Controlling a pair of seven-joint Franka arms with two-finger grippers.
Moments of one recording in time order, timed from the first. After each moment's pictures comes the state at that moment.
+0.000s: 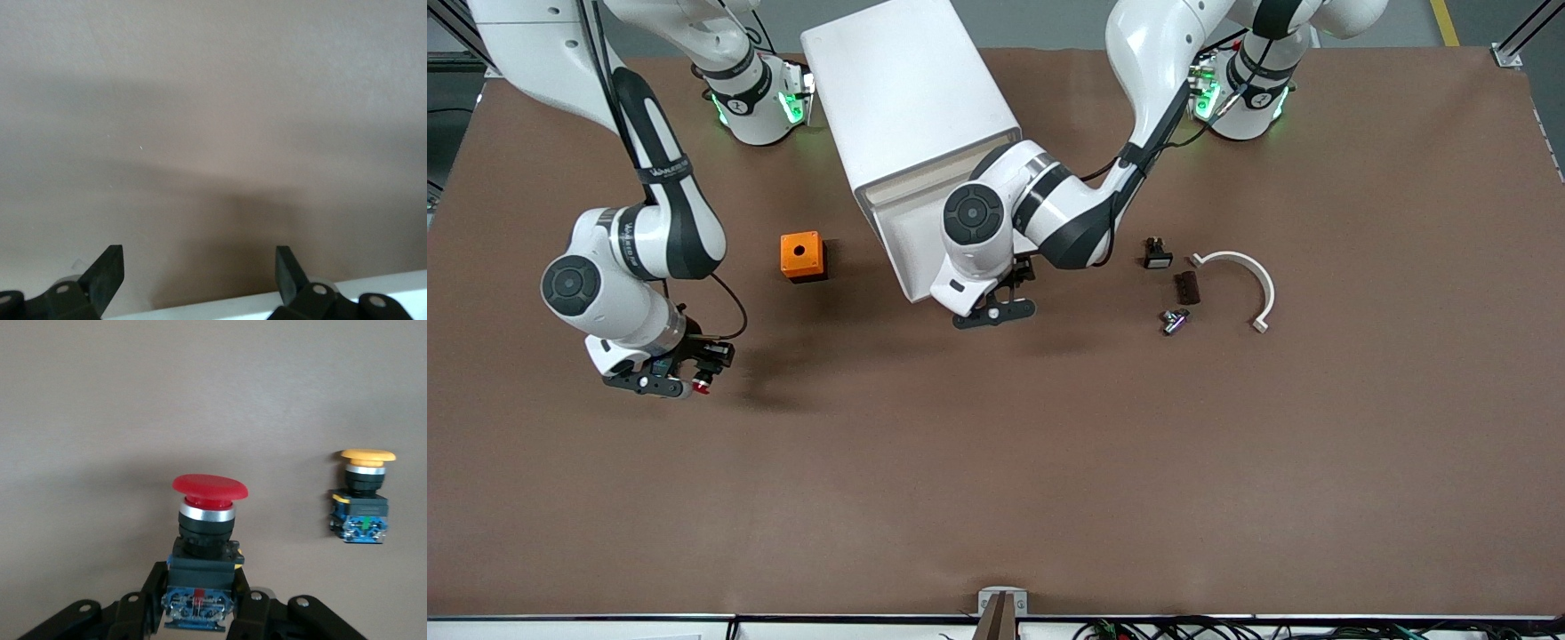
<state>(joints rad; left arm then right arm) -0.86 0.77 0.04 -1.24 -0.16 1.88 -0.94 0.14 0.37 -0.11 -2.06 0.03 2.39 0.20</state>
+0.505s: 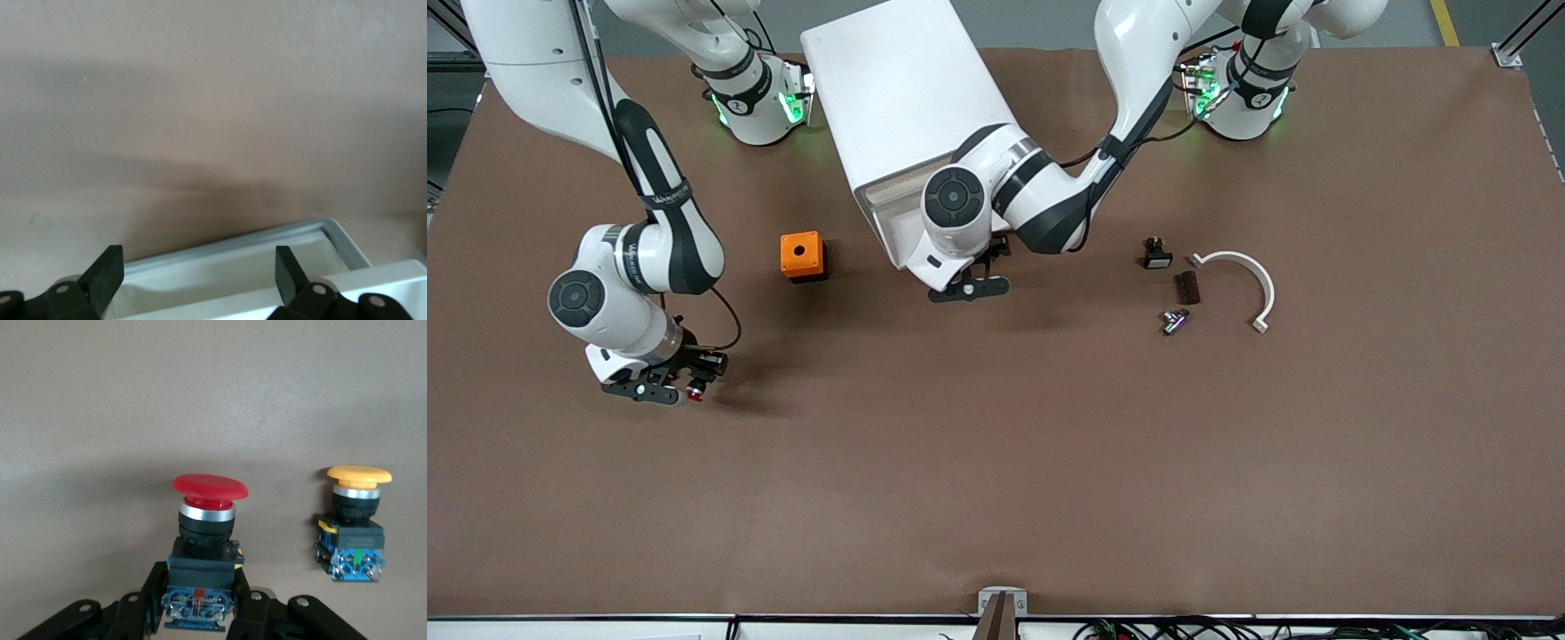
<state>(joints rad) -0.87 0.77 -0.03 -1.24 -0.23 1.88 -0.94 0.11 0.45 -0.11 -2.06 0.01 2.51 0.17</state>
